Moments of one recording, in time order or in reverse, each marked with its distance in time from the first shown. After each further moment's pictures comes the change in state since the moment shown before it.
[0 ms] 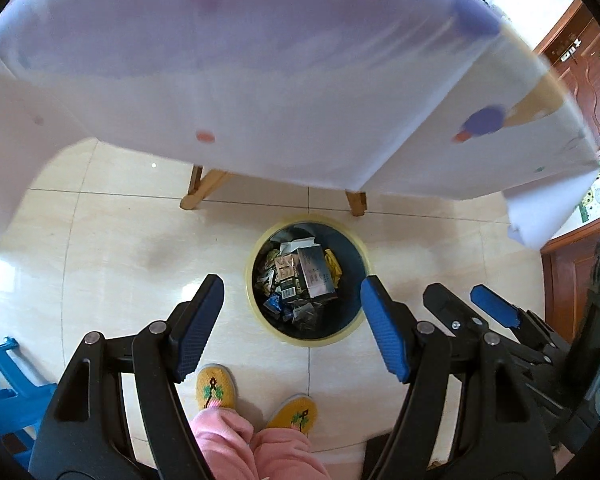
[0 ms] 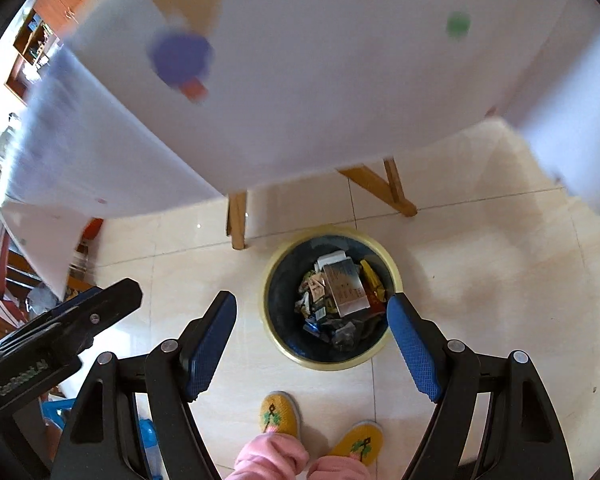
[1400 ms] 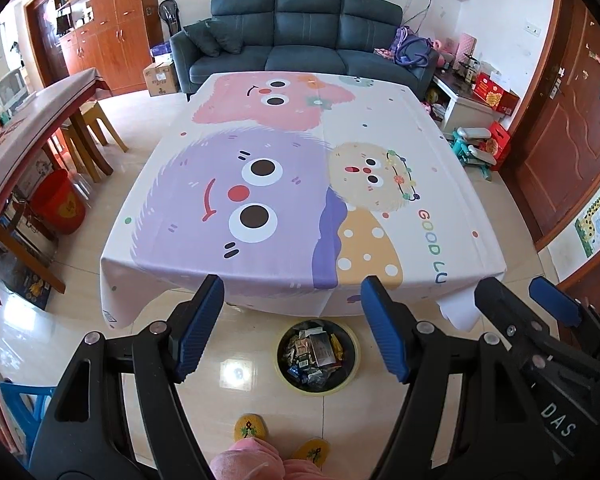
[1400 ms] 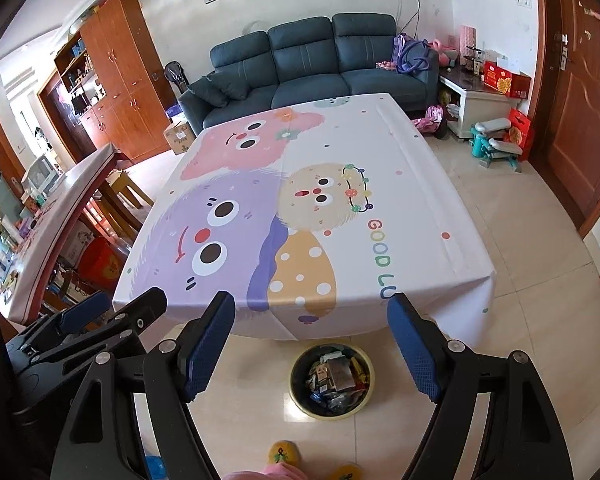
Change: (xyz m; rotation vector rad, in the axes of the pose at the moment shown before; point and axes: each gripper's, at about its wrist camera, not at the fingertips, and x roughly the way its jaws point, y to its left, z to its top) left arm -0.288 -0.086 0.079 0.058 -0.309 0.143; right arm -0.324 0.080 0.100 -0.089 -0.311 -0.031
